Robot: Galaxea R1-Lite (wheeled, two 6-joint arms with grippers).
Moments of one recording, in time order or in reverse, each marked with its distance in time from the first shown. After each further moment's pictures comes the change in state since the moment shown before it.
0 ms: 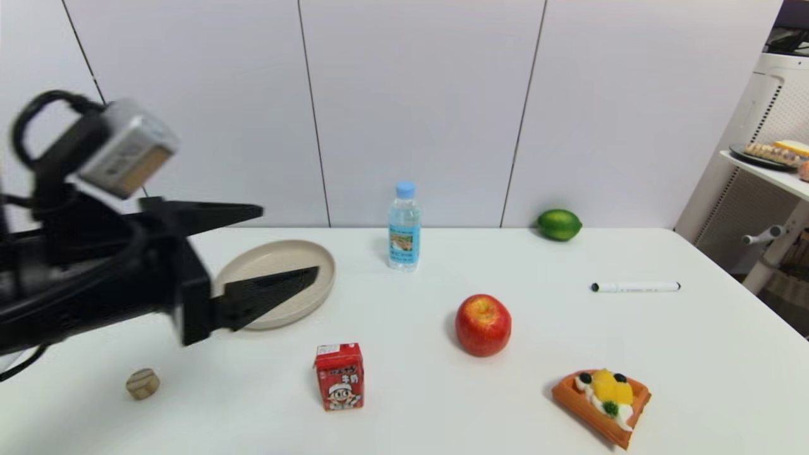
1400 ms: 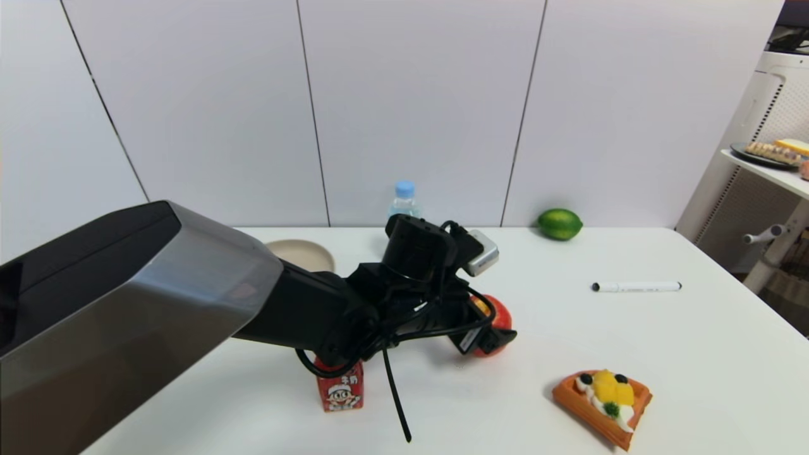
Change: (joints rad) left arm -0.252 0.911 -0.451 -0.221 -0.011 -0.048; right arm 0.000 0.000 0.000 0.000 0.000 0.000
